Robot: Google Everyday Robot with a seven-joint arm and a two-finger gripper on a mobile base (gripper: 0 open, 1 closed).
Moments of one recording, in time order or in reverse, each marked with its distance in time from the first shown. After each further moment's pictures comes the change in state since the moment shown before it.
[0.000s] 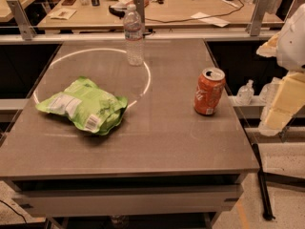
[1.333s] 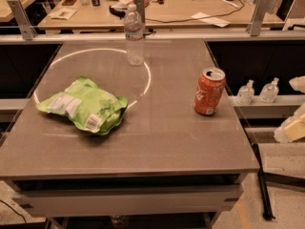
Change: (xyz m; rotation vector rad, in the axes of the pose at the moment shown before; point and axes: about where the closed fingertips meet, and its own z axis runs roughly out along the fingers) arm 0.078 -0.011 0.047 -0.048 -0.442 0.398
